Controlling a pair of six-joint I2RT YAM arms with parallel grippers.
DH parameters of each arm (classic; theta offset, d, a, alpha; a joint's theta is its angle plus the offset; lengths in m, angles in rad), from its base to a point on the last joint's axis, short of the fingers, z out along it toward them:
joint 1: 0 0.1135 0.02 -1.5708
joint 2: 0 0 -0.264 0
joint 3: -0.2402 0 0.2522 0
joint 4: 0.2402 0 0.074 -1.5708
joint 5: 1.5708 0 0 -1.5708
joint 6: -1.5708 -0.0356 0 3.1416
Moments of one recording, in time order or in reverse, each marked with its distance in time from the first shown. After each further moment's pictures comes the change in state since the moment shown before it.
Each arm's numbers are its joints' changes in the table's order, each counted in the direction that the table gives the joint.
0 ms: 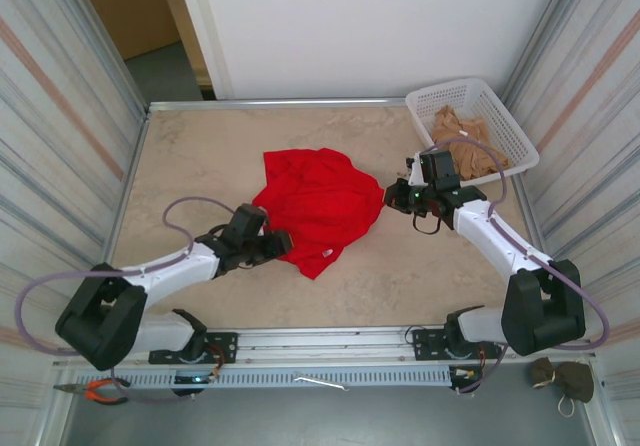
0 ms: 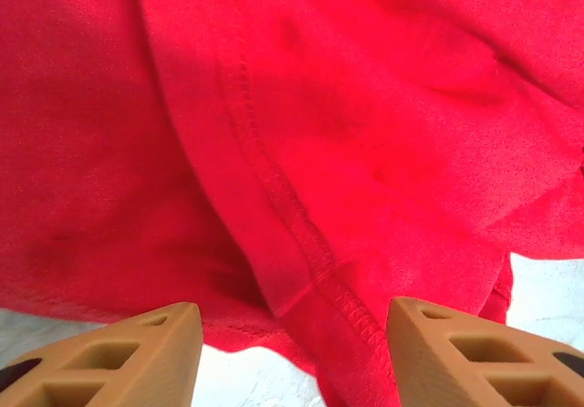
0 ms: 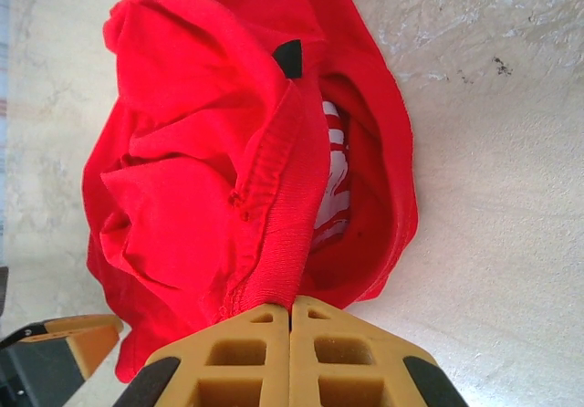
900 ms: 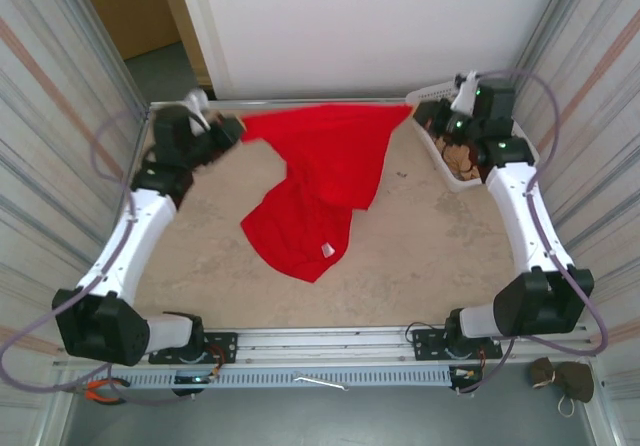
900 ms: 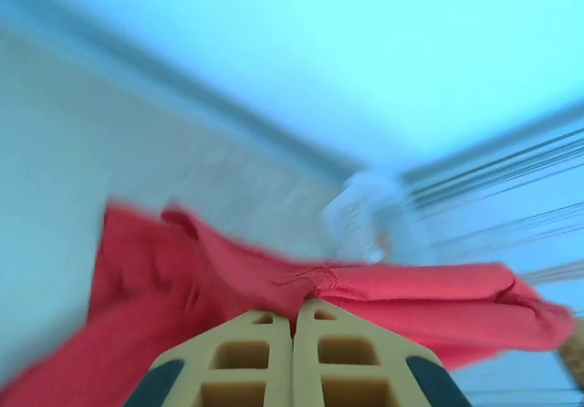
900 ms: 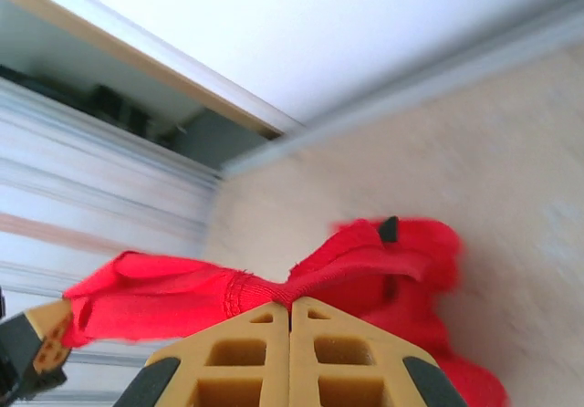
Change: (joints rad) left arm 0.460 -0.011 -0.754 0.088 0.249 -0.088; right arm -0.216 0.062 -0.573 -0.004 -0.194 -0.121
